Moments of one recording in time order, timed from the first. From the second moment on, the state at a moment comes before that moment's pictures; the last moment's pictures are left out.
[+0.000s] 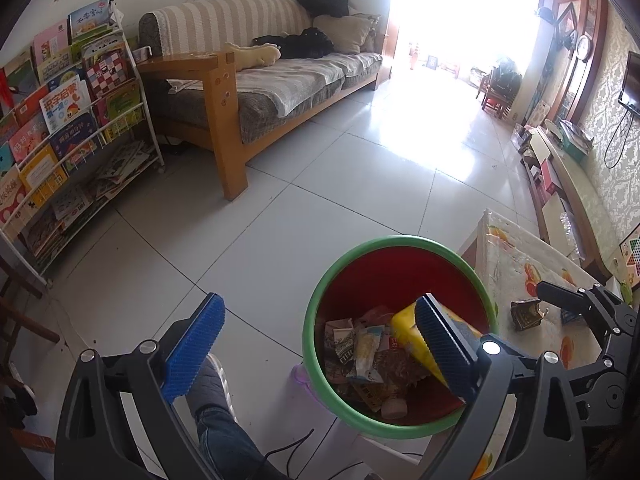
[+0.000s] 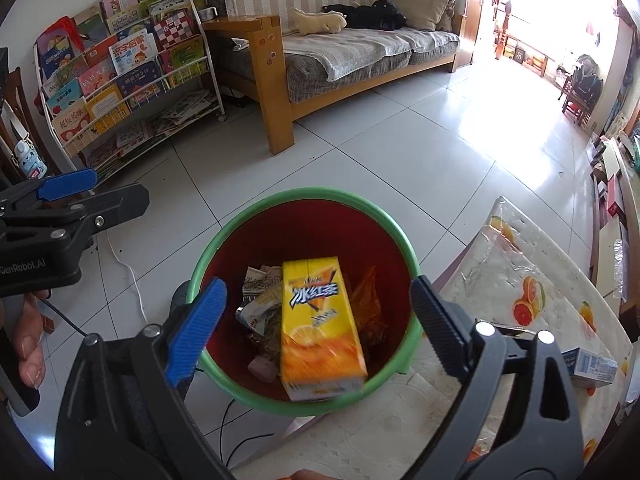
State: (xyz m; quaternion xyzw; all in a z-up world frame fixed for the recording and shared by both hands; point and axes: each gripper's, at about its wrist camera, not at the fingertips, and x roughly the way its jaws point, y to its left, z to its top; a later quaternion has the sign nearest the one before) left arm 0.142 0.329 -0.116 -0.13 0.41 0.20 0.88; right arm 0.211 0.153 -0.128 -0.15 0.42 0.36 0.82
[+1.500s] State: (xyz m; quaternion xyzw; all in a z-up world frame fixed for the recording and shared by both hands) left arm 0.318 0.040 -0.212 0.10 0.54 -0.11 0.83; right arm 0.293 -0.173 -0.166 -0.05 0.46 0.11 0.88
